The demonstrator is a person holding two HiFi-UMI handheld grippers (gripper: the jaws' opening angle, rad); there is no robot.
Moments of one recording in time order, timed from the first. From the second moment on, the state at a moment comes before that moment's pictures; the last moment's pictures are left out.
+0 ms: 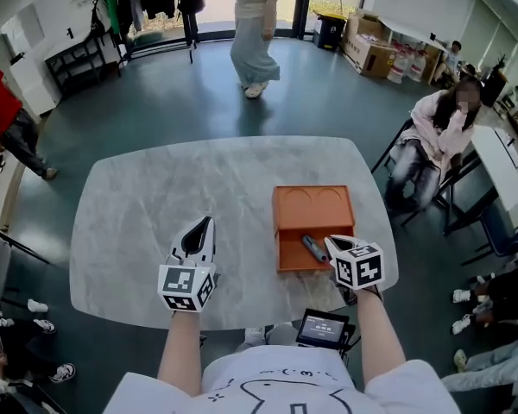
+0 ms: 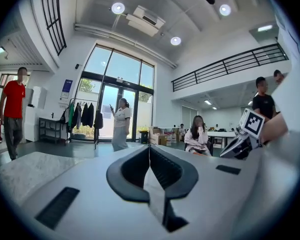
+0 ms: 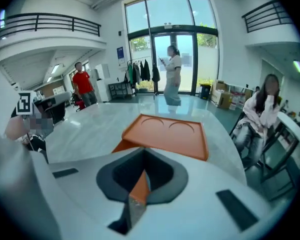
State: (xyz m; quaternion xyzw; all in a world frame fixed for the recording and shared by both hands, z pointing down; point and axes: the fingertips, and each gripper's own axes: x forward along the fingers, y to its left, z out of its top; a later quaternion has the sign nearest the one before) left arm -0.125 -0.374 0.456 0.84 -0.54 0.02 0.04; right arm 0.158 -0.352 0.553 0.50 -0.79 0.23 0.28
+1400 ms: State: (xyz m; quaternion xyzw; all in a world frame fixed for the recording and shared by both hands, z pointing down) left arm -0.059 -0.236 0.359 0.85 -0.53 -0.03 -0.05; right arm 0.177 -0.213 0.367 0.54 -0.84 0.00 0.02
